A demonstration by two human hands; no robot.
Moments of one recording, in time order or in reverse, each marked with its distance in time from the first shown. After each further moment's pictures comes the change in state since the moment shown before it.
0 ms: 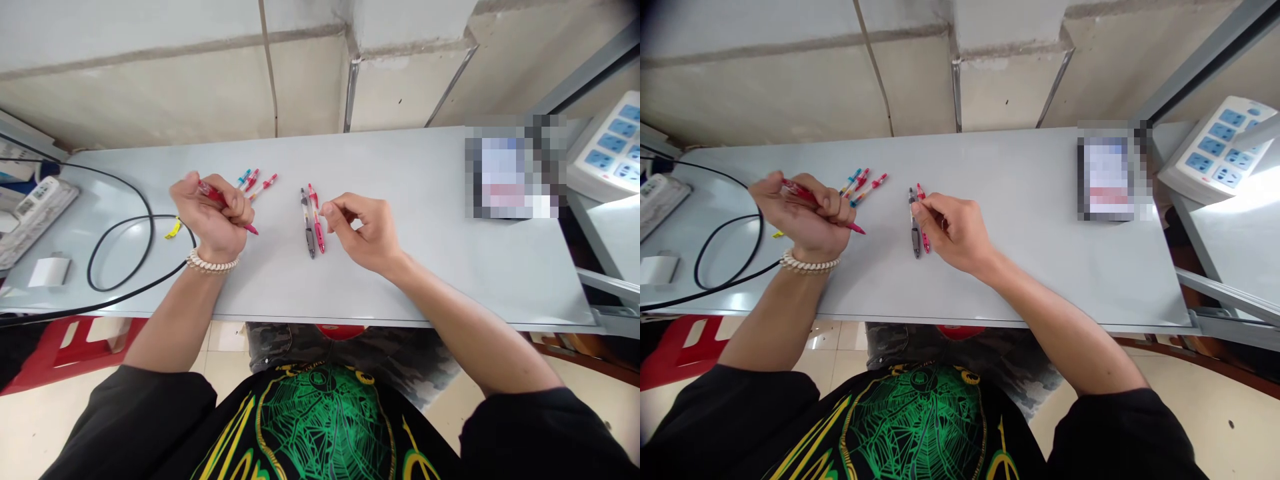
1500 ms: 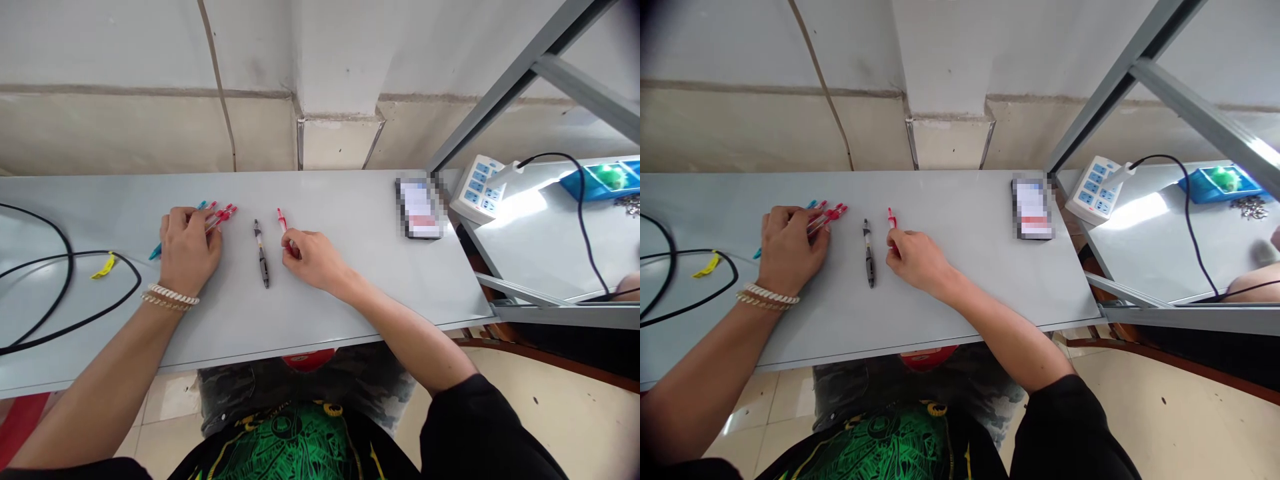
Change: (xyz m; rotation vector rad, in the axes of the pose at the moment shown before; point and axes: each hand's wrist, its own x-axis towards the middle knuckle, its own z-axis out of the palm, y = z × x) left_hand 0.000 -0.038 -0.008 0.767 -0.007 0.225; right_hand 0.007 0.009 -0.005 -0.367 -0.364 0.328
